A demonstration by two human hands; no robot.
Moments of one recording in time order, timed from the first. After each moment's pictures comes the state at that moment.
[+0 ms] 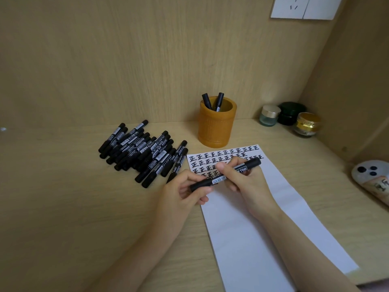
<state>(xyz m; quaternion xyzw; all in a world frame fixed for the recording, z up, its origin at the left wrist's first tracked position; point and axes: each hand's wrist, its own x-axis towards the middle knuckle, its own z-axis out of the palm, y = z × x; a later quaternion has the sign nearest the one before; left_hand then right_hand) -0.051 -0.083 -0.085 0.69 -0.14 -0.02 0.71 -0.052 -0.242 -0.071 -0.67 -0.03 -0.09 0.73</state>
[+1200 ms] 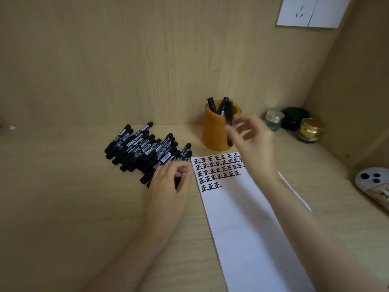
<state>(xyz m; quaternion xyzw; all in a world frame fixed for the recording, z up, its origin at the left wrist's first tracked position) -0.033 -0.066 -0.089 0.86 -0.11 0.20 0.46 -0.008 -0.243 -0.024 -0.81 -0.06 -0.34 0.48</state>
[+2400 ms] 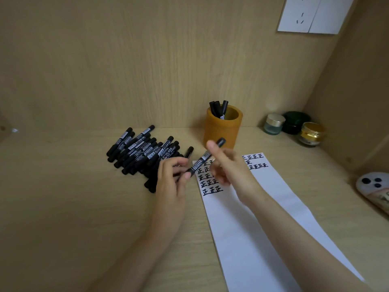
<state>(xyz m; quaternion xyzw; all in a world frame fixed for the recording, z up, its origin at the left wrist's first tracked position) -0.033 -0.070 -0.086 0.77 -0.14 0.18 0.60 -0.020 -0.215 -0.040 -0.74 0.06 0.00 0.67</state>
